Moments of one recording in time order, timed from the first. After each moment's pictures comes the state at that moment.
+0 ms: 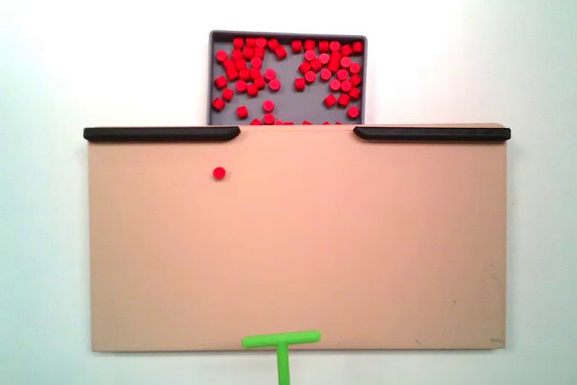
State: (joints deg) arm 1.2 109.6 106.5 95.2 -92.8
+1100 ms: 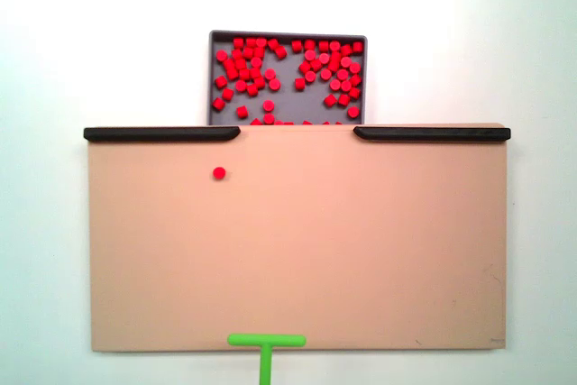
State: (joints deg) arm -3.8 108.5 106.5 95.2 -81.4
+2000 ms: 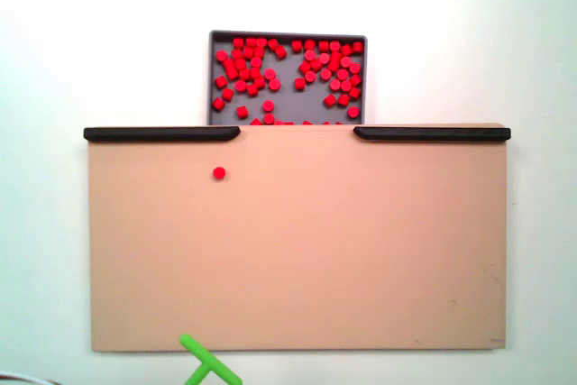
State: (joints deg) arm -22.0 101.0 97.8 95.2 -24.2
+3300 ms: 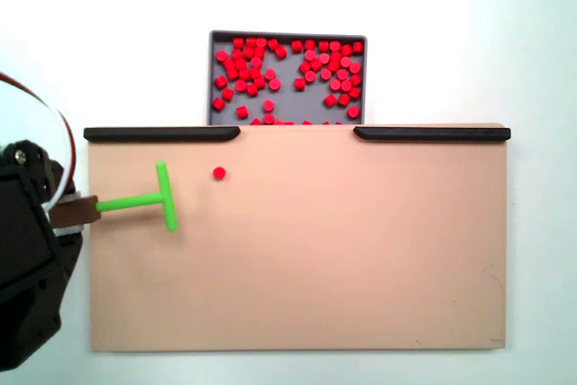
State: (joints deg) arm -21.5 52.0 41.2 96.9 15.7
